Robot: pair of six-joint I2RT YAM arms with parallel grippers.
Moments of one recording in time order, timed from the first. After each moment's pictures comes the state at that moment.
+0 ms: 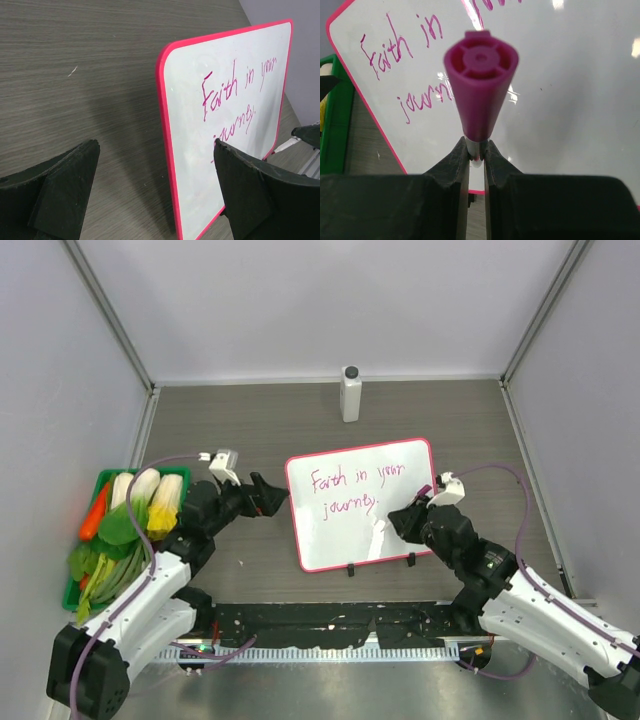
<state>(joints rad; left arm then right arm) -0.38 0.83 0.41 0.19 0.23 -0.50 0.78 0.58 0.47 -0.34 0.34 0.79</state>
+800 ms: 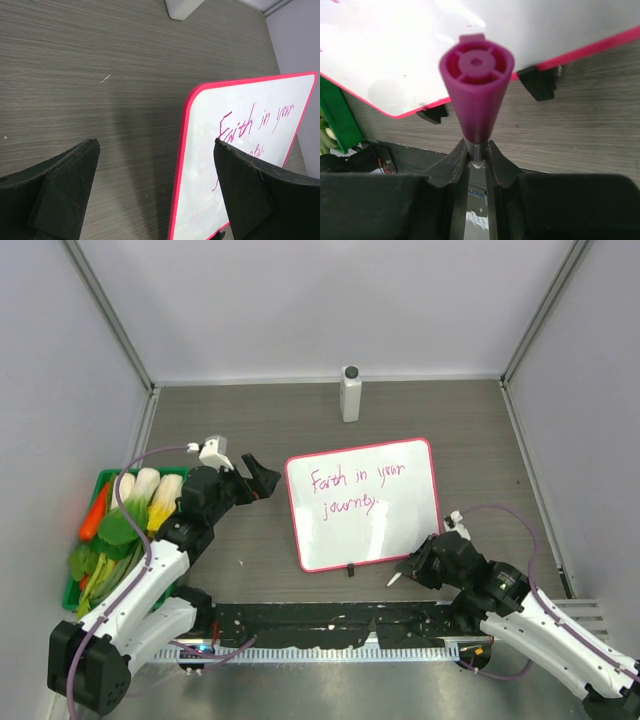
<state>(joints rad) -0.38 0.87 0.56 0.00 0.04 -0.61 0.78 0.34 0.34 -0.79 0.06 1.22</state>
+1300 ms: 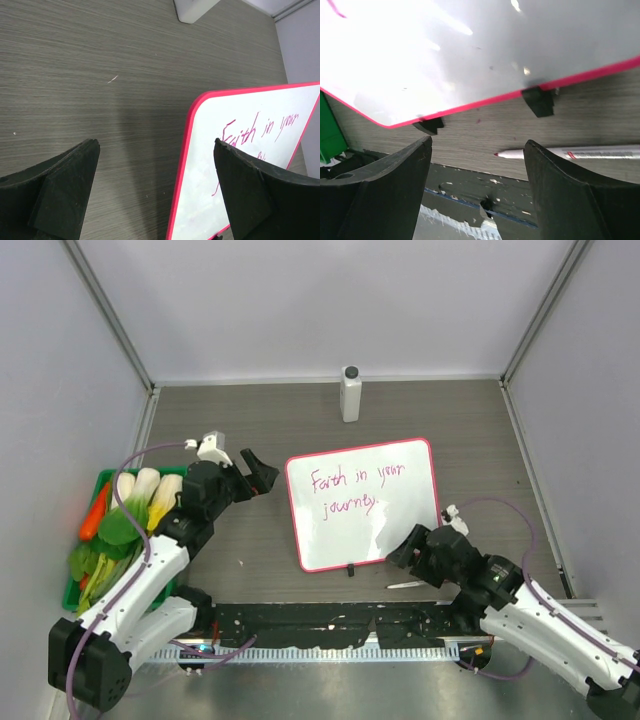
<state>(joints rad) -0.38 0.90 0.61 -0.06 0.01 -0.63 0.78 0.43 0.35 -0.79 0.10 1.19</state>
